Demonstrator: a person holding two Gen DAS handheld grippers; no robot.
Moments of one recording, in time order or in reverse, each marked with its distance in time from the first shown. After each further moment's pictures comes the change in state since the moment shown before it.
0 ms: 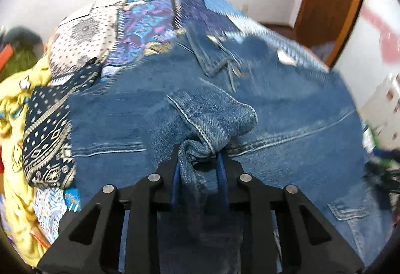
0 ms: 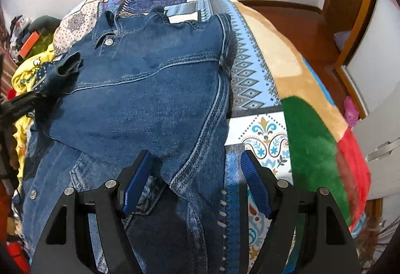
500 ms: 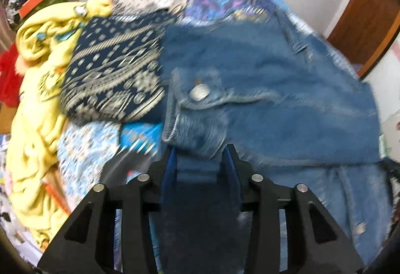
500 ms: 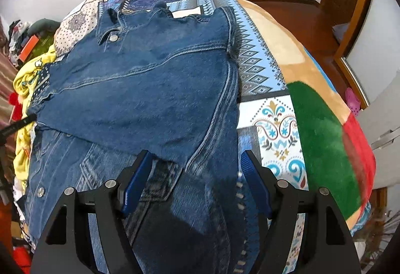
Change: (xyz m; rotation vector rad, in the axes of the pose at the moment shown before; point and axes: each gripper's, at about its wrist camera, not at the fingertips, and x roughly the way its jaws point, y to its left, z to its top) left arm -0.025 0.106 -0.074 -0.207 0.119 0.114; right arm -0.005 0.014 -0.014 0.017 0.013 -0.009
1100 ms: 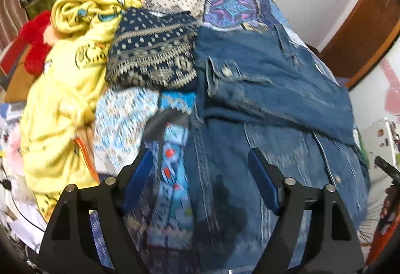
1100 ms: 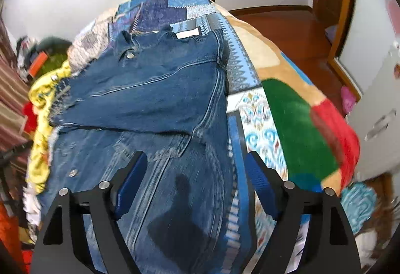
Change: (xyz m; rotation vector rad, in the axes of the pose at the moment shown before) left arm -0.087 0.063 -0.054 -0.092 -0.015 -0.123; right arm -0.065 -0.006 -0.034 0.070 -0.101 0.052
